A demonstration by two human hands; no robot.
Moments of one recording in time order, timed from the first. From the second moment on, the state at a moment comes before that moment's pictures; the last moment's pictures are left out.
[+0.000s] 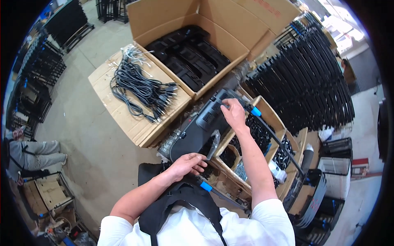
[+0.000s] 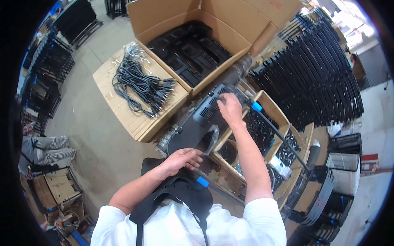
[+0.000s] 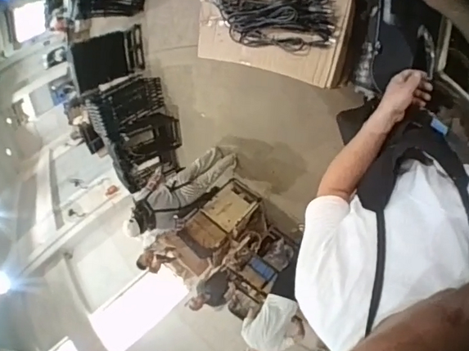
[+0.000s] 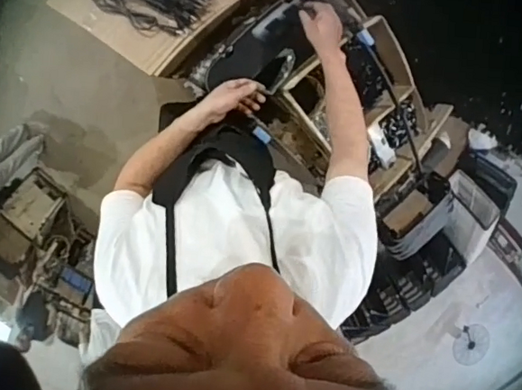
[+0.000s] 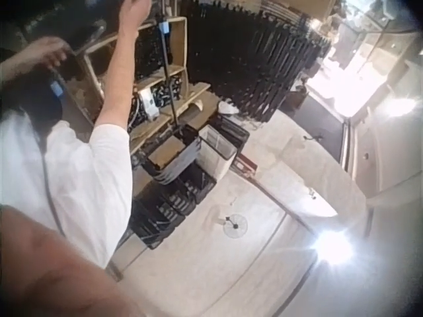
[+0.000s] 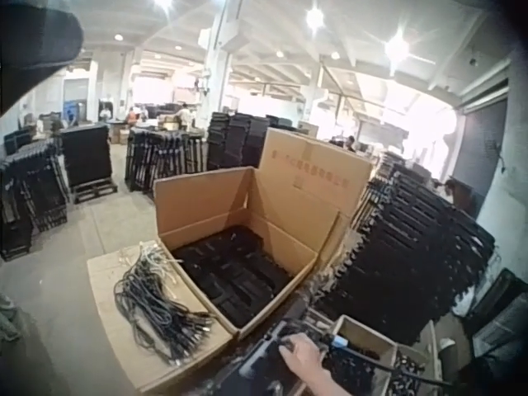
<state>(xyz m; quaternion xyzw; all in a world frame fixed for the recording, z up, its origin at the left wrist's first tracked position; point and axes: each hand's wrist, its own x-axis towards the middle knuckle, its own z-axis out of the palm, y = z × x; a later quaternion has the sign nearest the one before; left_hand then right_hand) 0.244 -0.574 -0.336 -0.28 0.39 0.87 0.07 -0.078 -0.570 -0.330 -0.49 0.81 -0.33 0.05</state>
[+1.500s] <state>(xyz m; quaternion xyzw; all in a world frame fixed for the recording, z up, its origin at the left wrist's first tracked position) 0.101 -0.447 -0.452 -0.37 0.28 0.89 0.02 -0.073 -0.319 -0.484 -0.38 0.85 -0.19 0.32</state>
